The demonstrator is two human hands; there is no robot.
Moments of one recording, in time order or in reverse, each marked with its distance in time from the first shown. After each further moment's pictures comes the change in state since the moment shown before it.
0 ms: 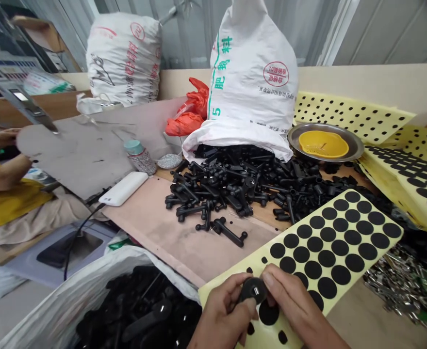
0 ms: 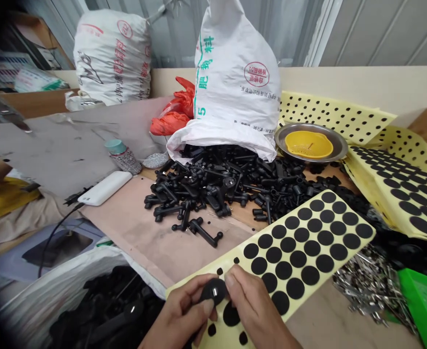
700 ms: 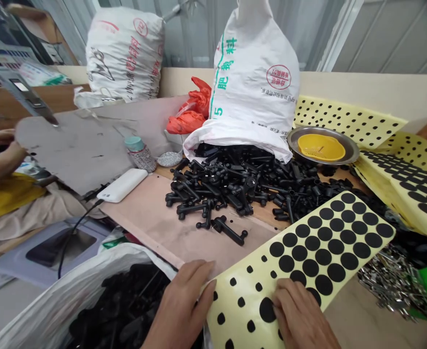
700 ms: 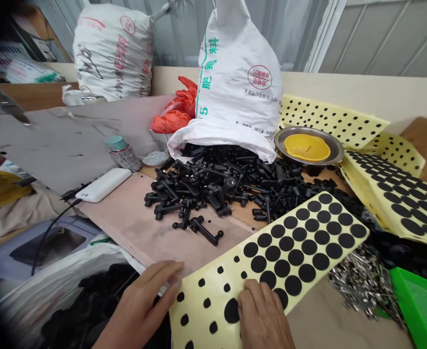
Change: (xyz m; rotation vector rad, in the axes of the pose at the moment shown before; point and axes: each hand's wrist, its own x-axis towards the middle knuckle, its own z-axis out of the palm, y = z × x) left_hand -0.009 0.006 -0.070 1.338 0.318 0.723; right_hand -0.033 0.056 0.014 -0.958 0.248 -0.392
